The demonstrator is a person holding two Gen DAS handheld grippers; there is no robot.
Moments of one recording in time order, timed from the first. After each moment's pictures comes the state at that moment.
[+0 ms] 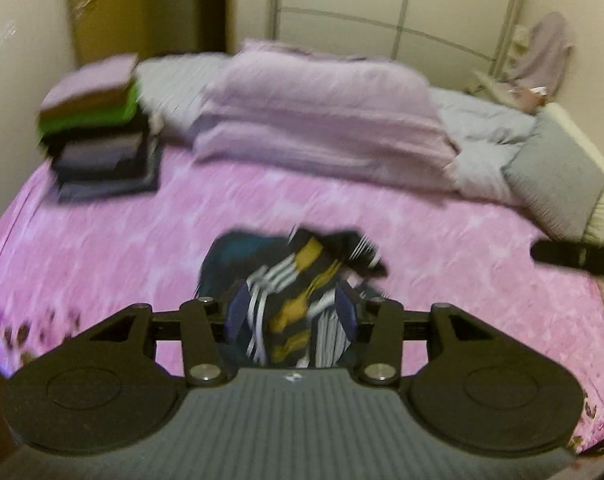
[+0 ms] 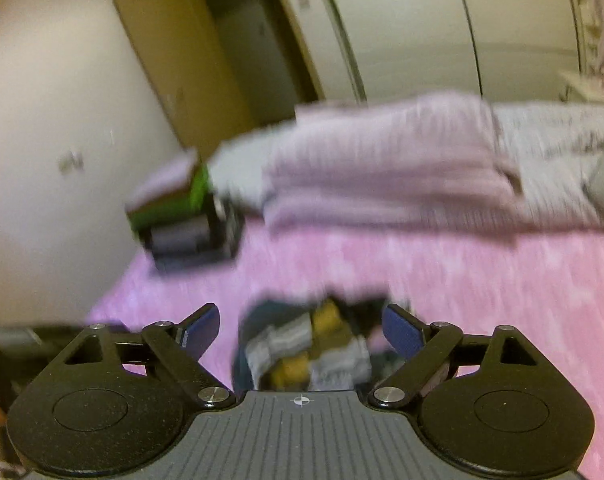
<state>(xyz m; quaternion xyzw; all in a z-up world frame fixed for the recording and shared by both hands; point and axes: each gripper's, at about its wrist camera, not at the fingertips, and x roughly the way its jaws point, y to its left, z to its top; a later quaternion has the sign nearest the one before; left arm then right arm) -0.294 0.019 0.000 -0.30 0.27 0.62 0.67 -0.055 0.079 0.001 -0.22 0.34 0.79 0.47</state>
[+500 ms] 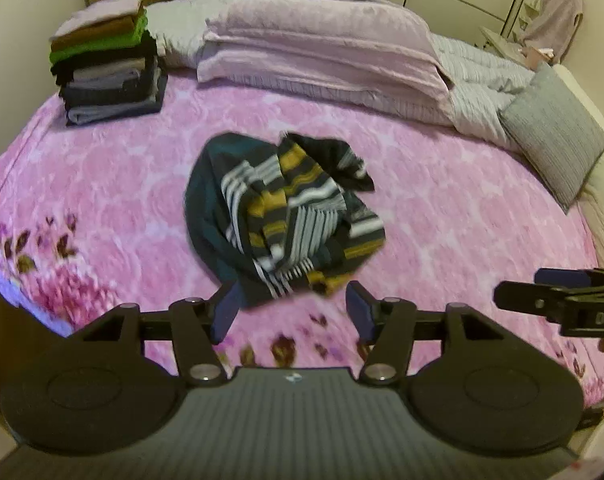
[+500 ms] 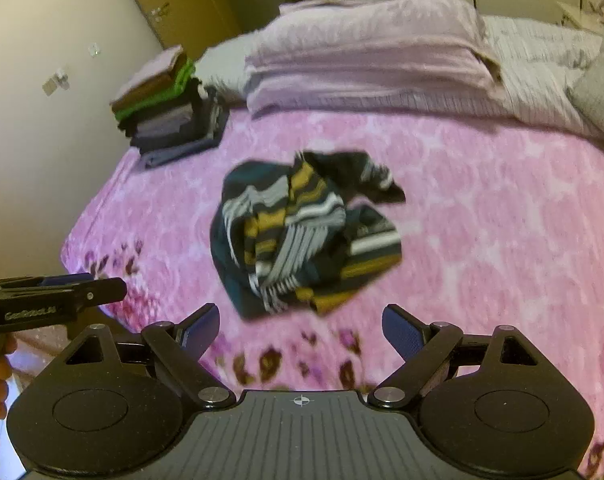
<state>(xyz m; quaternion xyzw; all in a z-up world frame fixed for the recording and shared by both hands) -0.248 -0.076 -0.041 -0.36 0.32 0.61 0.64 -0.013 -0.063 -0.039 -0.30 0.39 0.76 0.43</state>
